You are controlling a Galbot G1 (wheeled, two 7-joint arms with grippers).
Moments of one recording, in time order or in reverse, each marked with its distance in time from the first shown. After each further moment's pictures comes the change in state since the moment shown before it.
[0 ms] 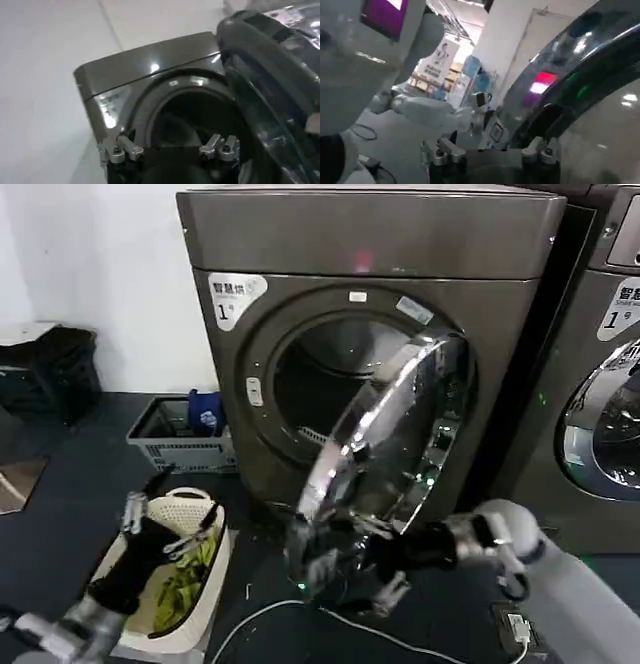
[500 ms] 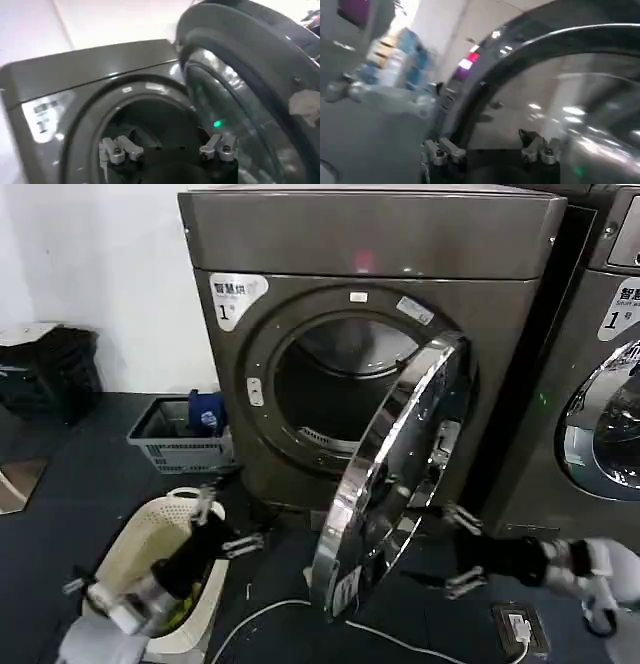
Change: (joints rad) left arm -0.166 0.080 0.253 0.094 0.034 -0.018 0.030; right arm -0.505 -0.029 0.568 0.084 -0.034 0.033 0.157
